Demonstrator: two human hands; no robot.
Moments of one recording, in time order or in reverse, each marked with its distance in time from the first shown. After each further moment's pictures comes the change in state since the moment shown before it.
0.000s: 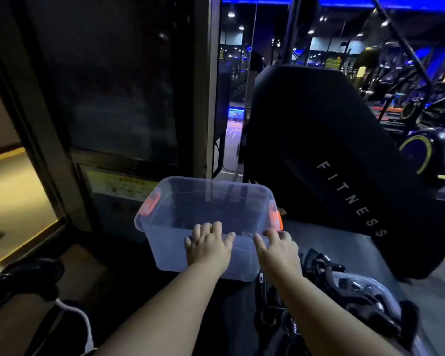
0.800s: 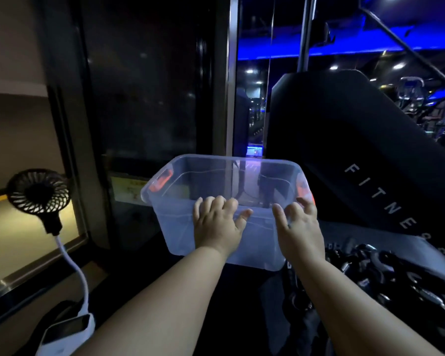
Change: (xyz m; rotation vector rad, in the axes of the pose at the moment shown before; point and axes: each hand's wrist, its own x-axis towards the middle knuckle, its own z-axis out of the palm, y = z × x) left_hand 0.000 -0.053 0.099 0.072 0.764 0.316; right_hand 0.001 0.059 0.078 0.179 0.316 -0.383
